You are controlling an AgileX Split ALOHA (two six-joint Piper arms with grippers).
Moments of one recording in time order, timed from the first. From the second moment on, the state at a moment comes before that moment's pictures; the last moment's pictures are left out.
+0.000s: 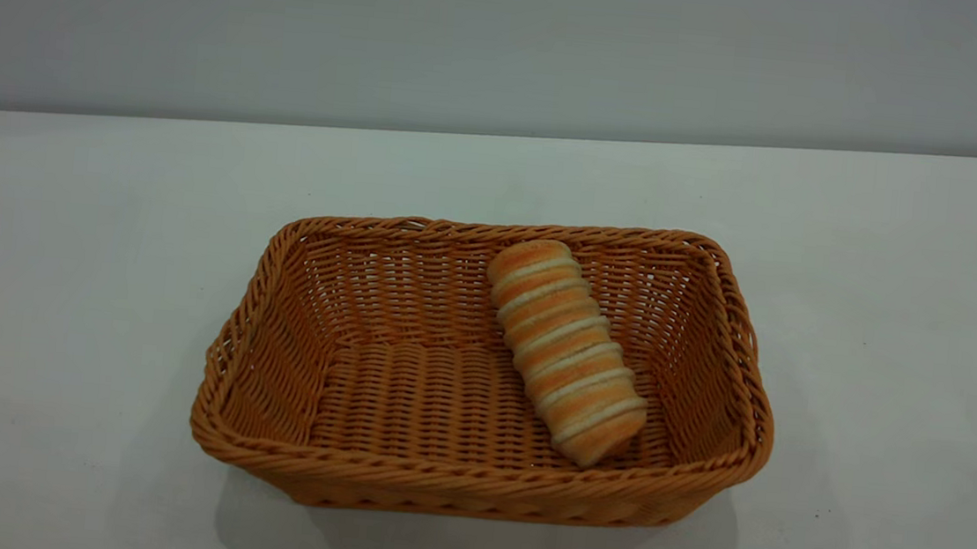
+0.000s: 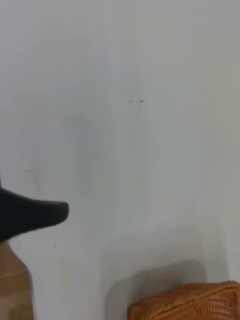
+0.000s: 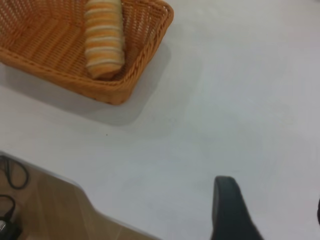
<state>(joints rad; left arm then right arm) -0.23 -0.02 -0.49 0.14 1.15 -0.15 0.43 -0.02 -0.47 -0.06 1.14 -0.01</state>
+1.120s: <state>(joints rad) -0.23 -0.02 -0.49 0.12 1.15 -0.15 0.43 -0.02 -0.47 -0.06 1.14 -0.01</state>
